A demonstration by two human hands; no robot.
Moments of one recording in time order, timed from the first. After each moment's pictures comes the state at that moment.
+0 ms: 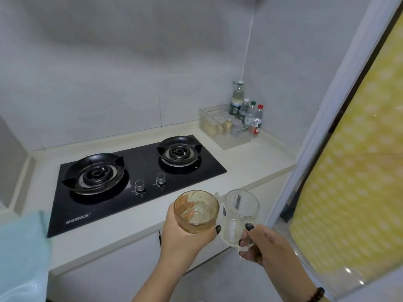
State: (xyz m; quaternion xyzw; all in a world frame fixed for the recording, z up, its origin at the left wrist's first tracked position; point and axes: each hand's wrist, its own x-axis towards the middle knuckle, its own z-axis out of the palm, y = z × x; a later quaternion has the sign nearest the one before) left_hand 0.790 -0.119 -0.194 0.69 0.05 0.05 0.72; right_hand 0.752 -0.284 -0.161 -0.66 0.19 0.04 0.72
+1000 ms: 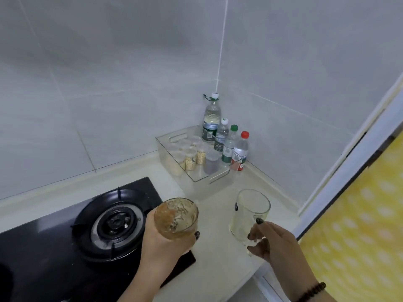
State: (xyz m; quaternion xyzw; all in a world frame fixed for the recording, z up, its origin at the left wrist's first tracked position) left_hand 1.218 -0.254 -0.223 0.67 0.00 0.00 0.74; right_hand 1.158 -0.464 -0.173 -0.66 0.26 -0.03 0.71
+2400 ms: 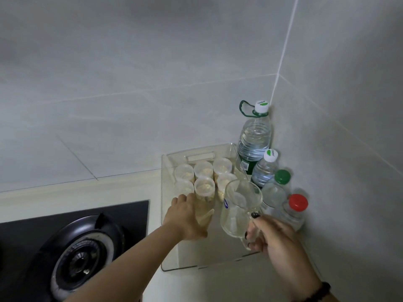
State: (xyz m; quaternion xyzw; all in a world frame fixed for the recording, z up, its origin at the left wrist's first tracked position) left_hand 1.539 -0.372 -0.273 0.97 0.11 -0.16 0.14; right_hand 1.511 -0.581 -0.211 -0.67 0.07 0.14 0.73
